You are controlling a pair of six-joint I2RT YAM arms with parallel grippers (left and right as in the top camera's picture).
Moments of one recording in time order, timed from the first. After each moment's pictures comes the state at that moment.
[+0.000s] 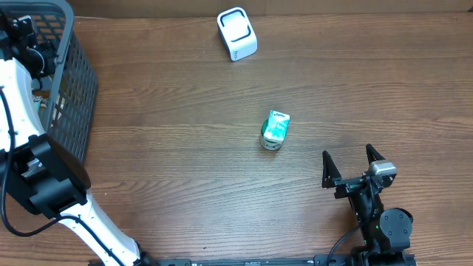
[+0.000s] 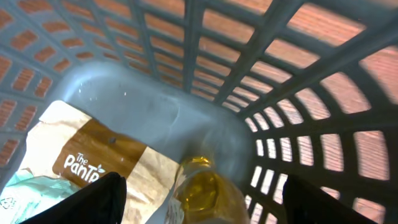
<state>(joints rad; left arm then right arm) 0.48 2.17 2.07 -0.88 0.12 0.06 0.09 0.01 0.02 -0.03 -0.09 0.10</state>
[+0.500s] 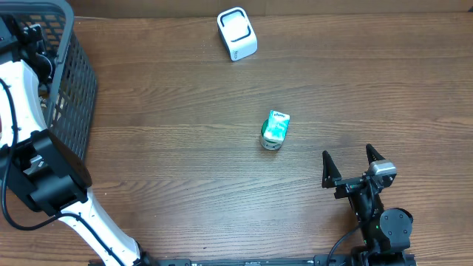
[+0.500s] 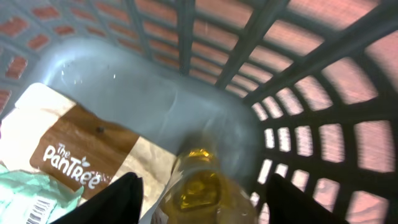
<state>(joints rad) 0.47 2.19 2.01 -0.86 0.09 0.06 0.09 0.01 0.02 -0.03 -0.09 0.10</state>
